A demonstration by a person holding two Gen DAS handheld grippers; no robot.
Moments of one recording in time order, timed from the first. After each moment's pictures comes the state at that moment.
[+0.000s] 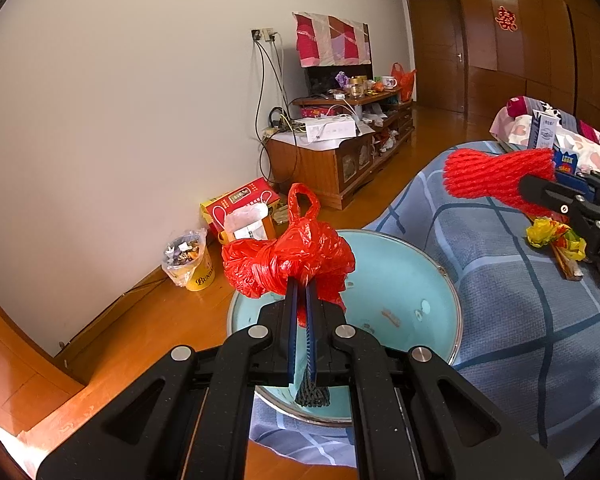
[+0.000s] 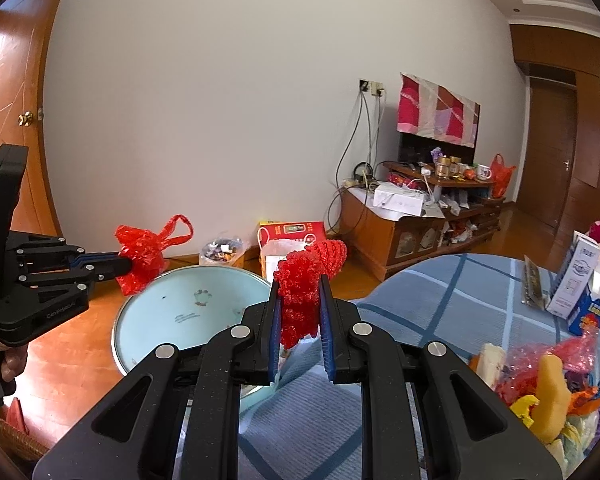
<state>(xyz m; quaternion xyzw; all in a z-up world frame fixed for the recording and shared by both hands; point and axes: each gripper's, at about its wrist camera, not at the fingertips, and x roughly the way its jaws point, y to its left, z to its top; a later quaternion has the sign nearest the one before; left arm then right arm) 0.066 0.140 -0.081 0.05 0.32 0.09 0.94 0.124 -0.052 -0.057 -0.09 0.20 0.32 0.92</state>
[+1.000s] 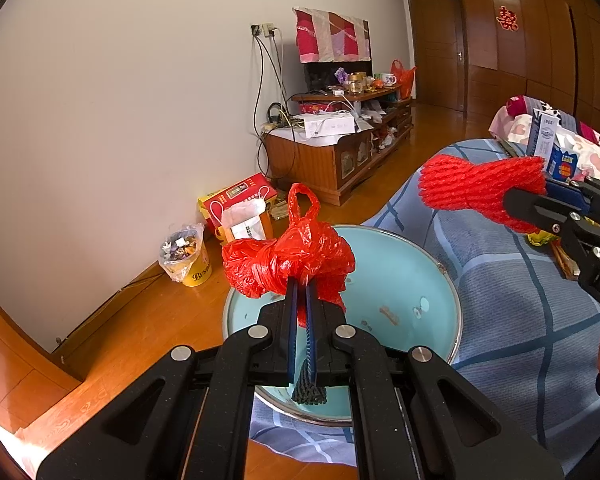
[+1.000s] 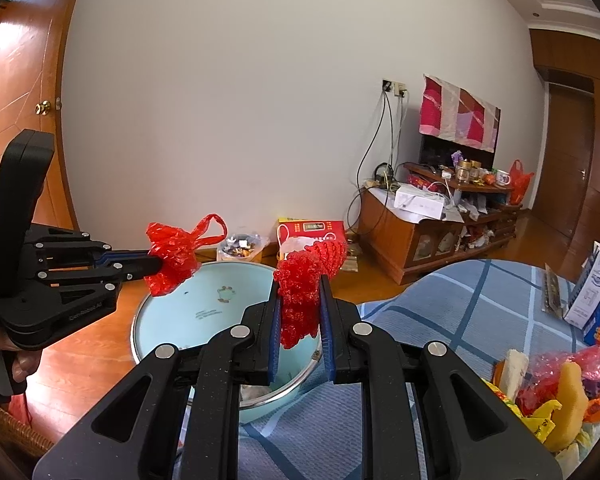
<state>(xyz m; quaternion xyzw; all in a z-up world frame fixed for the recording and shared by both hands) 0.071 0.140 -0.085 0.05 0.32 0.08 0.94 0.113 -0.028 -0.058 -0.10 0.20 0.35 0.91</state>
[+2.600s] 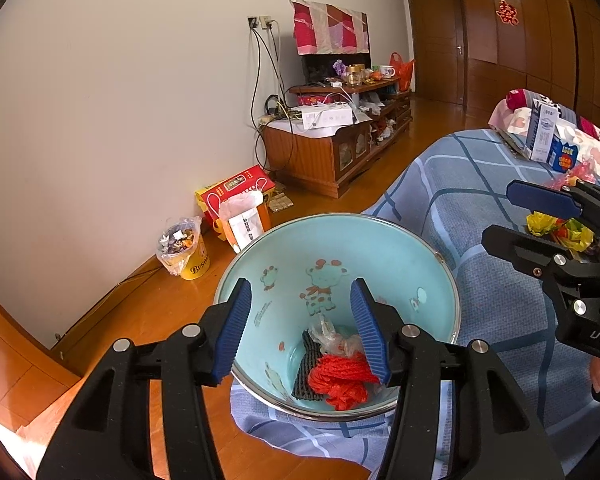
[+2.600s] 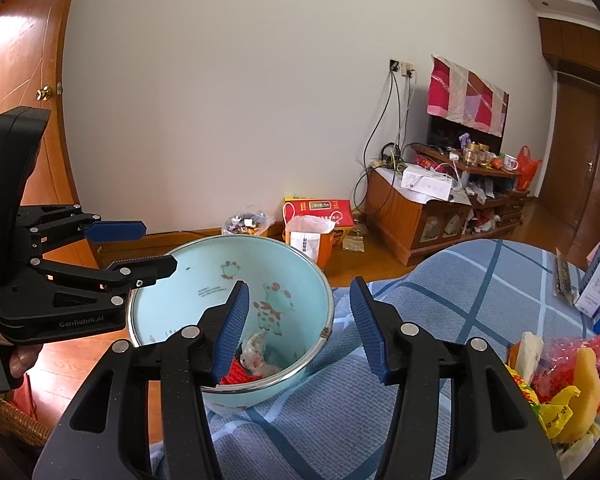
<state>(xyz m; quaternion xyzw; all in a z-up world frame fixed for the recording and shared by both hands) 0.073 0.138 -0.094 0.05 0.34 0.08 0.94 0.120 -0.021 -0.075 -0.11 0.23 0.35 0.90</state>
